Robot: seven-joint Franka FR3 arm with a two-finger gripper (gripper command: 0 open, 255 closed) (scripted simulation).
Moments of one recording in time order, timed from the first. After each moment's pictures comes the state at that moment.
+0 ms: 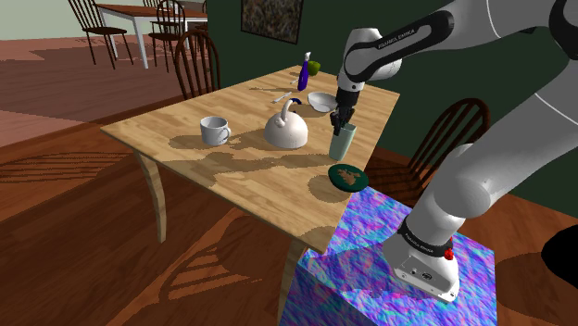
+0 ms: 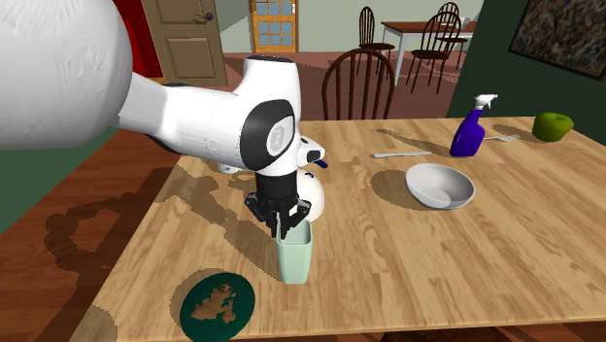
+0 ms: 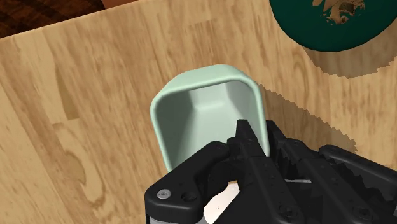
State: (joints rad) arm -0.06 -0.30 -0.32 -2.50 -0.12 2.17 -0.17
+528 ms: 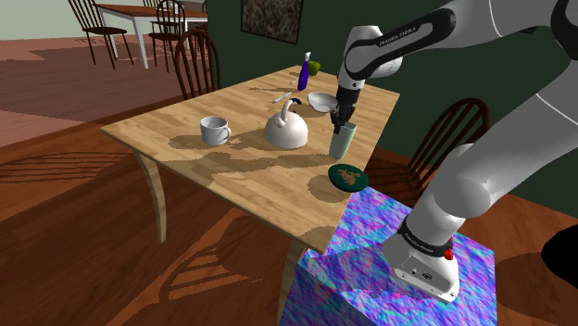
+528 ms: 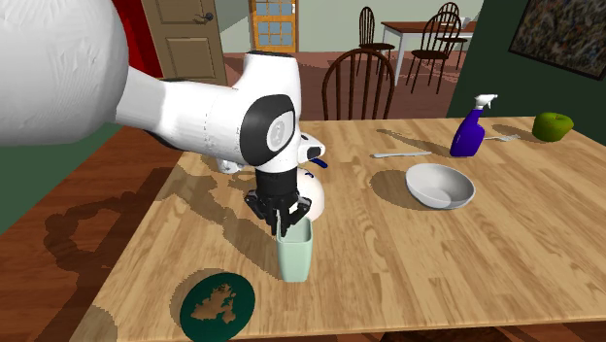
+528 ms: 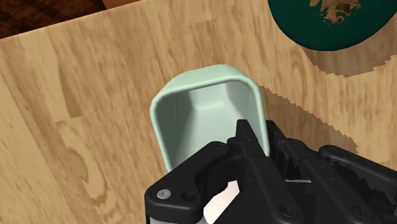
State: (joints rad) arm -0.06 -0.31 -0.32 -2.49 -0.12 2.15 -0.17
